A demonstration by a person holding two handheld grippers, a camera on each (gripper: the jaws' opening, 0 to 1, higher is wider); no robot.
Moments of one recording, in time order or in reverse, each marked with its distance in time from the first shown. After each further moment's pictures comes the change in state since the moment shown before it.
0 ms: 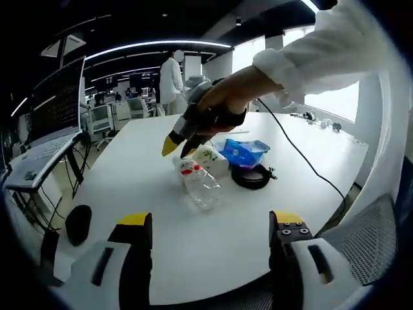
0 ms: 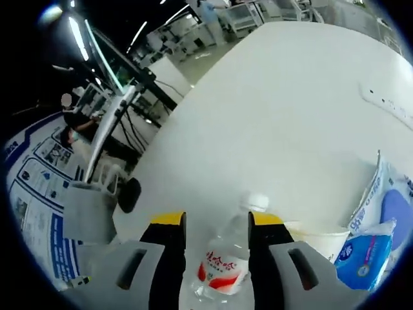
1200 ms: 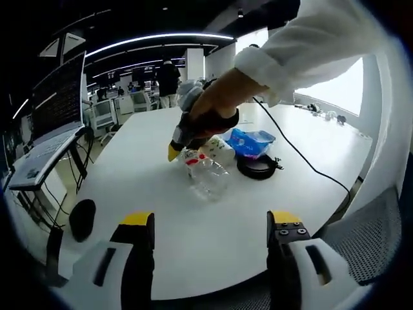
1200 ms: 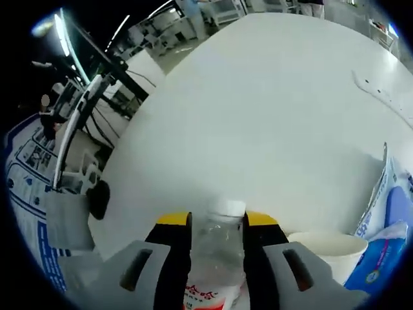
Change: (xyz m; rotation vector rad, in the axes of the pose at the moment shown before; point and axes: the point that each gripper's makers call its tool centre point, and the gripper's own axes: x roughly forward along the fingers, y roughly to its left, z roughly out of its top) left arm 0.001 0.004 -0.011 0.015 0.061 0.025; right arm 0.041 -0.036 -0.002 0.041 0.031 -0.157
